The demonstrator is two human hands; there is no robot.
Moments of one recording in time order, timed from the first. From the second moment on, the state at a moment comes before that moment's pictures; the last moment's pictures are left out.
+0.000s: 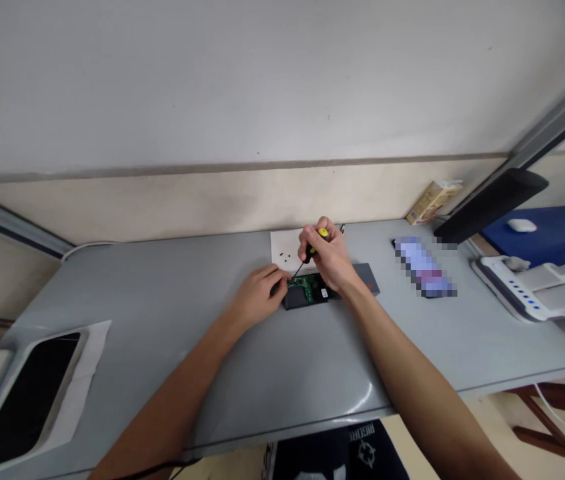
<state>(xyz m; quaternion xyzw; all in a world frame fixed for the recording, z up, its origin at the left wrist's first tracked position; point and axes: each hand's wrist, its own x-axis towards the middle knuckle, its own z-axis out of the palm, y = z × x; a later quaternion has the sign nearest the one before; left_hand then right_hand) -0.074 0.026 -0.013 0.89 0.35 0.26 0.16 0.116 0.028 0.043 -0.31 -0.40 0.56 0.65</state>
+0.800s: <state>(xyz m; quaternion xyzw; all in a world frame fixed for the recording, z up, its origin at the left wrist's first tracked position) -0.074 0.026 -0.008 0.88 0.34 0.25 0.19 0.118 0.030 0.046 -0.25 -0.37 0.61 0.66</state>
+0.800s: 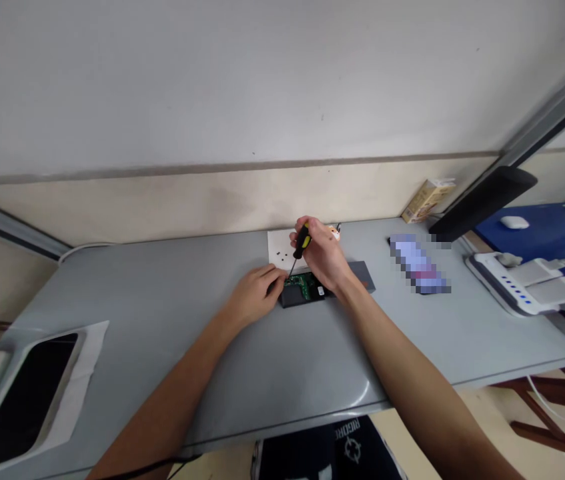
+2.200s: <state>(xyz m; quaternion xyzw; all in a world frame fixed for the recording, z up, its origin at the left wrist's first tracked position) -0.044 -0.005 -0.002 0.91 0.33 0.22 0.13 0.150 0.012 0.046 -0.28 -0.40 0.58 0.65</state>
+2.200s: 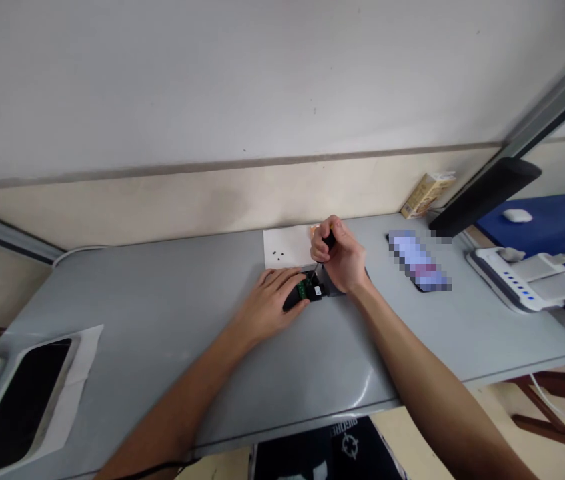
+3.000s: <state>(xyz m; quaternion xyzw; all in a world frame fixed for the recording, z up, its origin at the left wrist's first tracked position) -0.042 -0.005 0.001 0.92 0.31 0.20 0.14 0.163 0.003 0.035 -0.33 -0.44 0.52 0.65</state>
